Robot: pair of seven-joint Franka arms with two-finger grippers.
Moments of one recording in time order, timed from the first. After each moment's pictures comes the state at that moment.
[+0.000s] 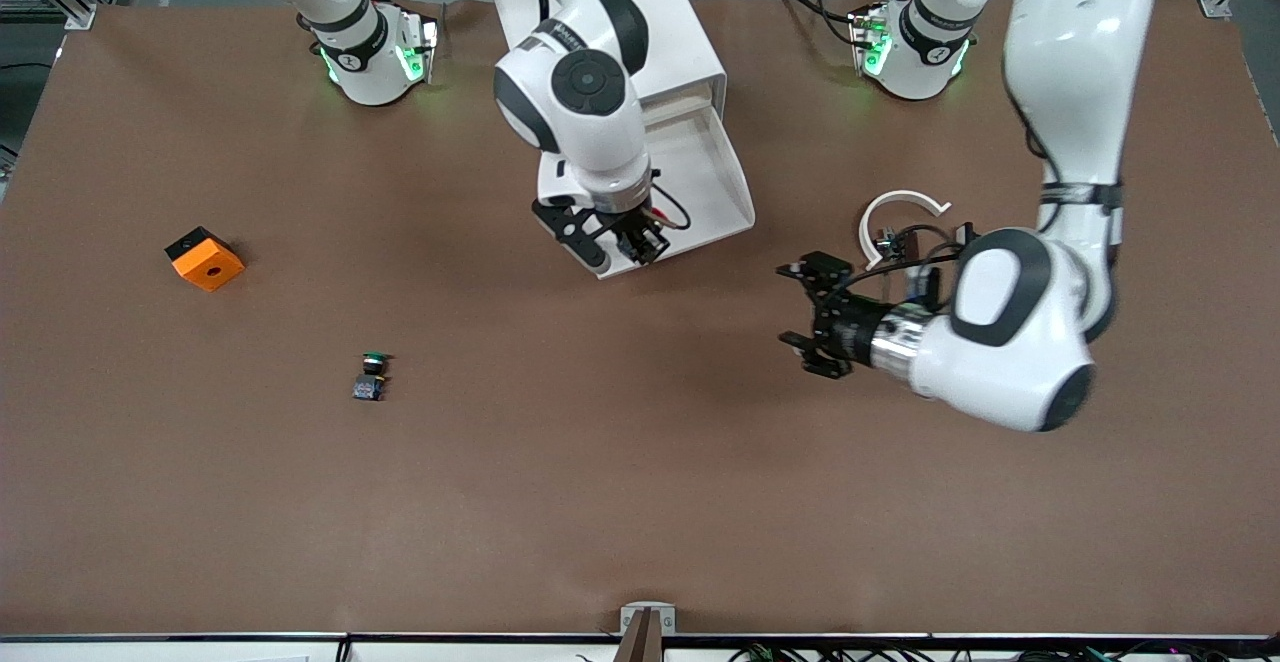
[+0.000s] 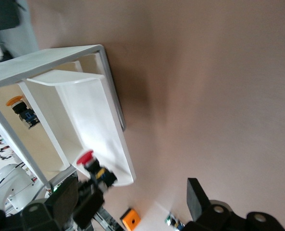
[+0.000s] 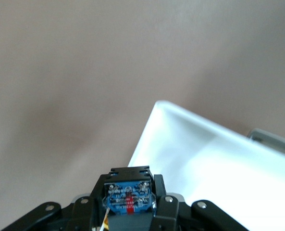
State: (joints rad) left arm -0.26 0.66 0.06 -1.20 -0.76 1.46 -1.99; right arm 0.87 0.46 -0.05 -1.58 0.08 2.13 1.61
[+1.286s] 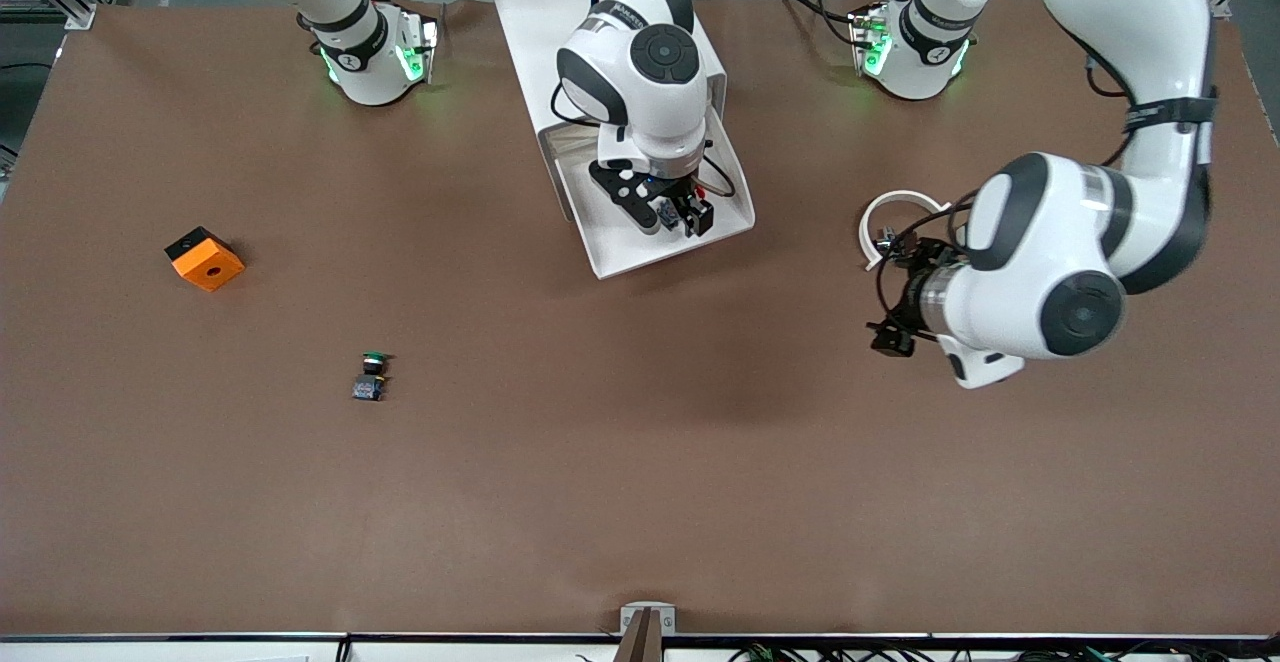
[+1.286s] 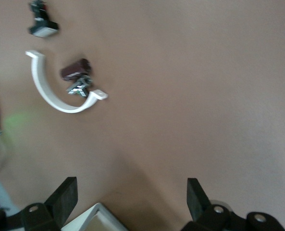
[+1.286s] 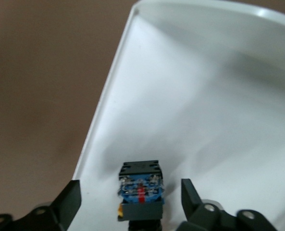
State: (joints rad) left arm -0.27 0.46 -0.03 -1.51 -0.17 1.66 -1.39; right arm 0.98 0.53 -0.06 -1.54 0.07 2.11 1.75
